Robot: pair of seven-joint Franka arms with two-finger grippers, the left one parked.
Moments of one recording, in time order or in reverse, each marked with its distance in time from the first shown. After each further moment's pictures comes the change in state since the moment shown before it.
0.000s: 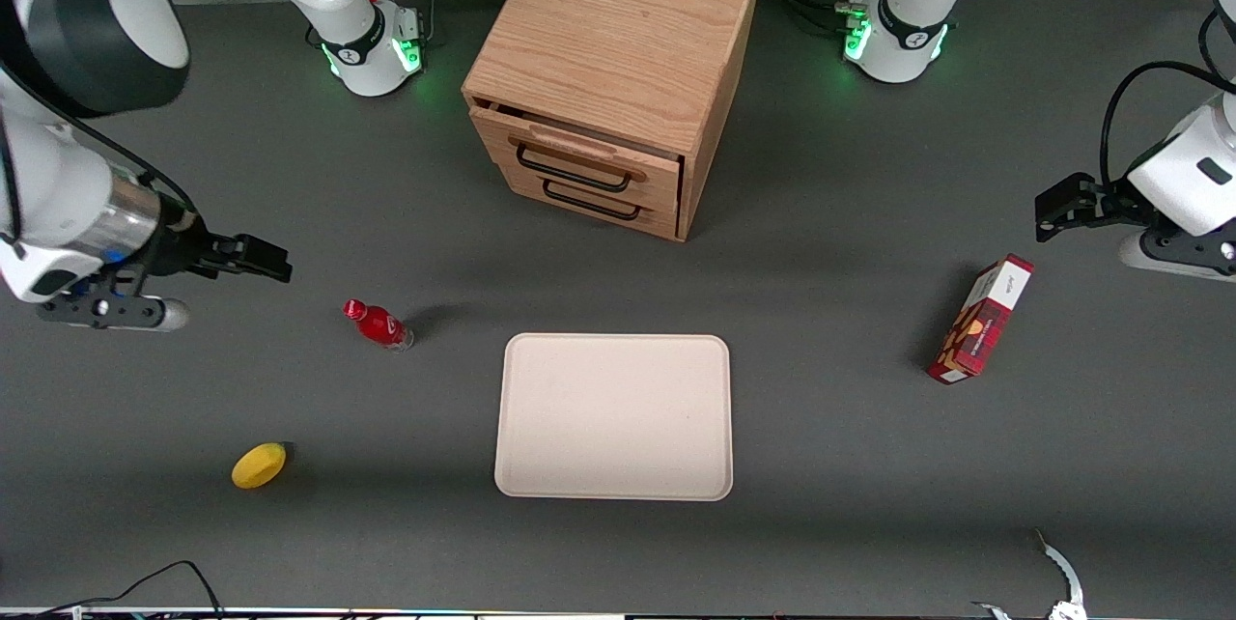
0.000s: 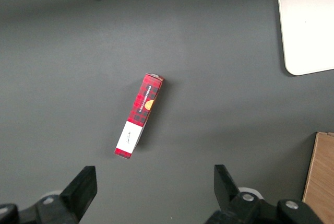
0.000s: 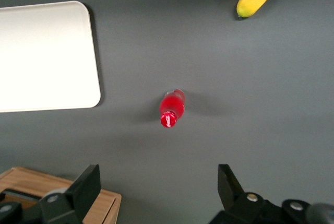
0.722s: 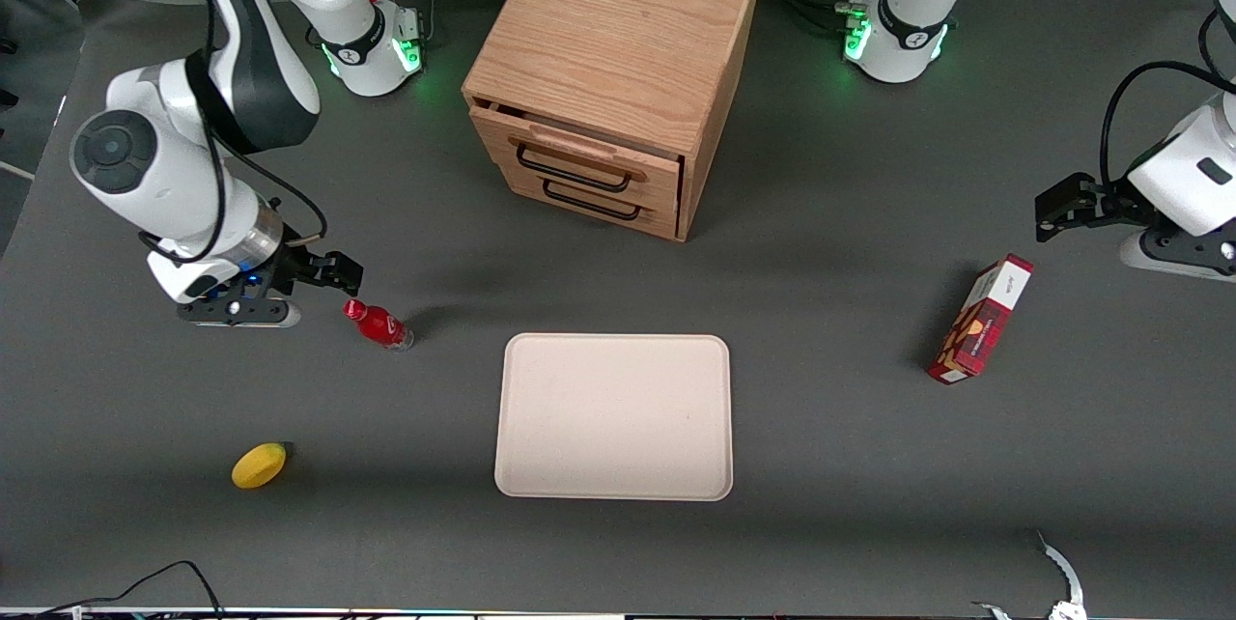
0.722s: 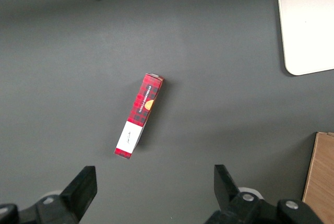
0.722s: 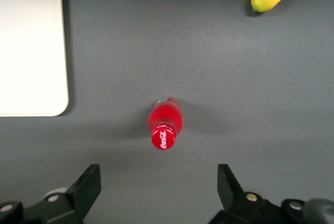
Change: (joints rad) arm 0.004 -0.087 0.050 -0.432 -0.105 0.408 0.020
